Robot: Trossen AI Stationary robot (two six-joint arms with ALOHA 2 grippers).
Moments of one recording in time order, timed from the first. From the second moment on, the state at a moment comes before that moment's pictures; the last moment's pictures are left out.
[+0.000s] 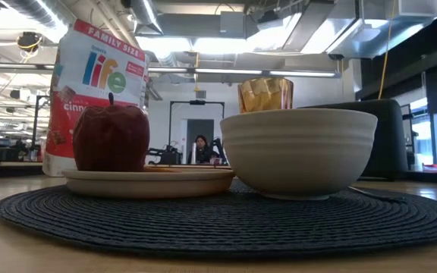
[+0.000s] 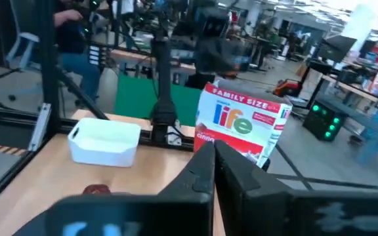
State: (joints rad) left arm 0.24 0.89 0.90 0.07 -0.07 0.06; right arm 0.13 0.85 1.05 -0.25 0.19 -0.20
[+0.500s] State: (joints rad) left arm 0.20 0.51 0.32 0.21 0.08 -0.09; right arm -0.08 0.46 0.62 -0.10 -0.15 -0.05
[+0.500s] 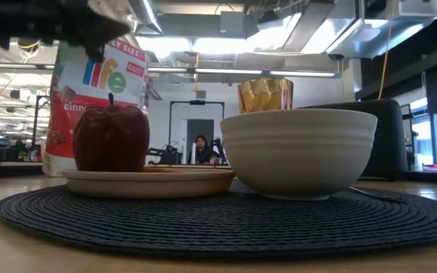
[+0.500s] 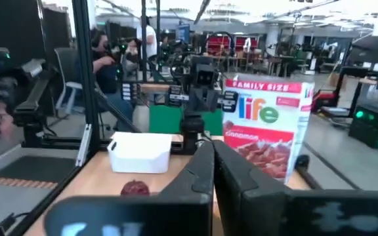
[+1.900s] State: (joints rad) left arm 0.15 0.02 0.07 0.05 0.10 -0.09; right arm -0.33 0.00 0.01 0.23 -0.38 0.32
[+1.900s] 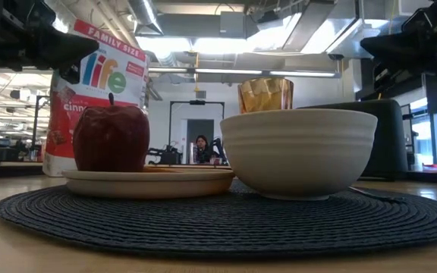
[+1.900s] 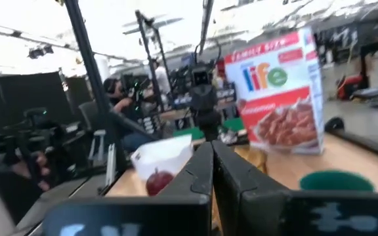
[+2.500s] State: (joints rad) left arm 0.13 0.01 0.01 0.07 0.06 -0.09; right arm -0.33 0.02 0.01 0.08 -0.42 0.26
